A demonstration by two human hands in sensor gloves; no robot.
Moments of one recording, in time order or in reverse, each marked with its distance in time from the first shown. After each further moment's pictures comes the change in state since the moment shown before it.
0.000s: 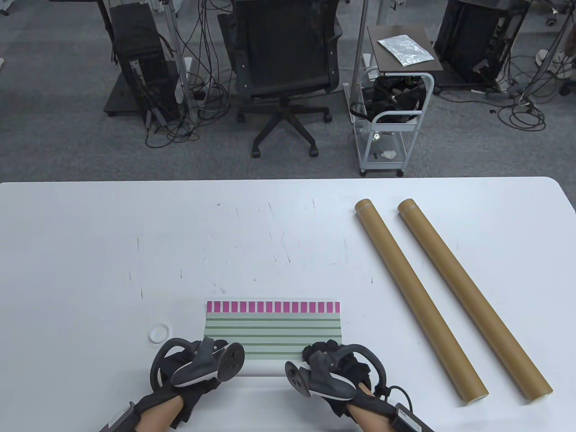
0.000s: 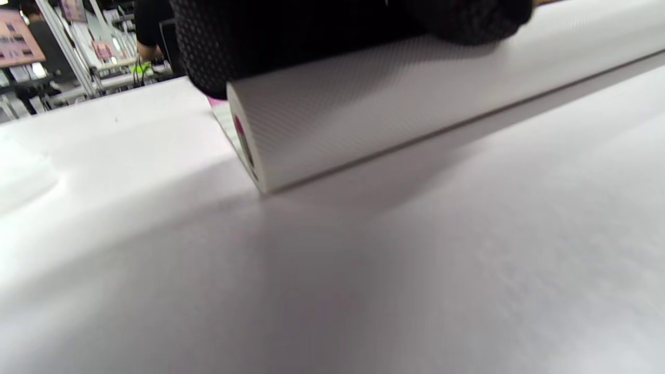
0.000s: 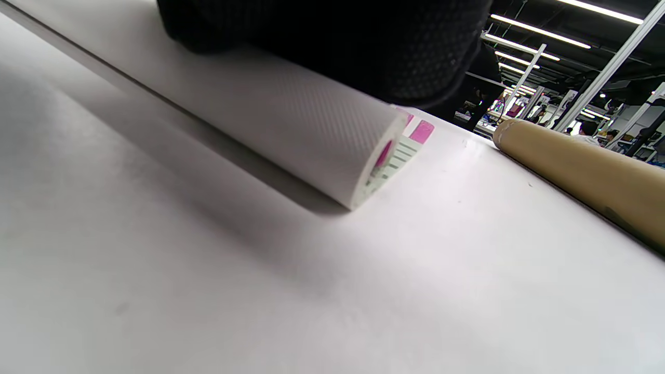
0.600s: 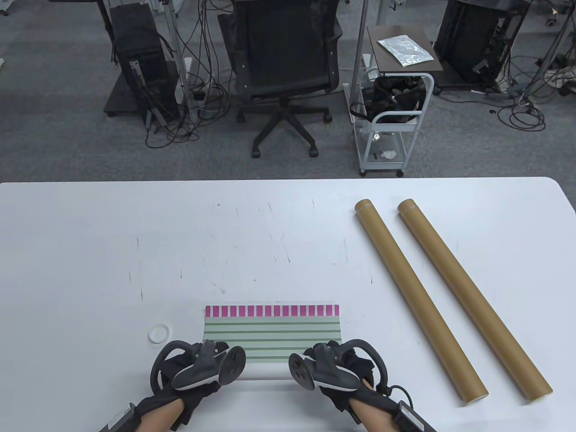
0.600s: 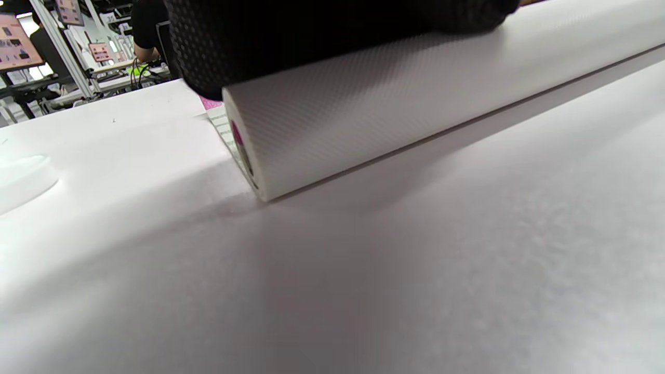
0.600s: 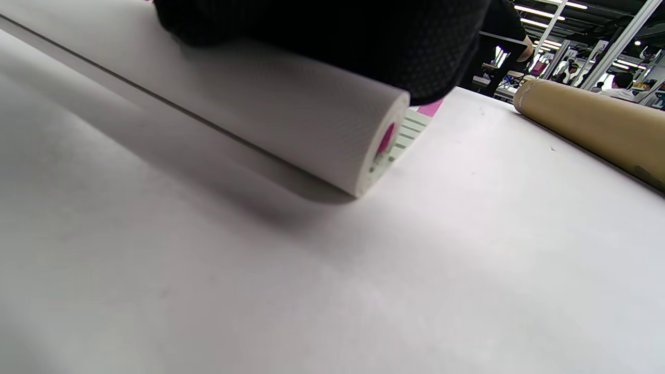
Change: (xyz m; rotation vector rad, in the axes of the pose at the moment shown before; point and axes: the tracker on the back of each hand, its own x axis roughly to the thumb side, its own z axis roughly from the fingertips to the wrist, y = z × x) left_hand 0.007 -0.004 0.004 -0.035 -0.015 -0.007; right_hand -0.009 0.002 -0.003 0.073 -0.029 -0.088
